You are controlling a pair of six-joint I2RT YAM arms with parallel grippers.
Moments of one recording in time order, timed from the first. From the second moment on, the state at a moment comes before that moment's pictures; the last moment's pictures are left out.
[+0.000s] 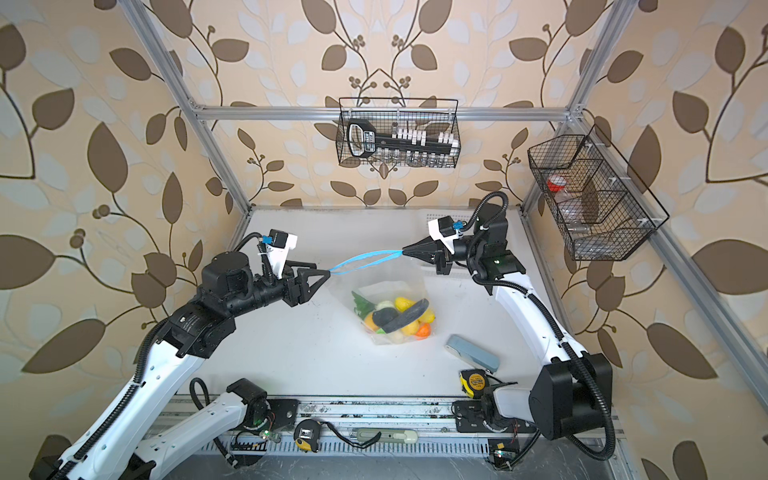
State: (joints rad) left arm -0.41 0.83 1.01 -0.53 0.42 -0.30; right arm 0.15 1.32 1.05 0.18 -1.39 -0.30
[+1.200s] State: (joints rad) left arm -0.14 1.05 0.97 -0.38 0.80 0.04; right arm 0.12 1.57 0.98 1.41 -1.53 0.71
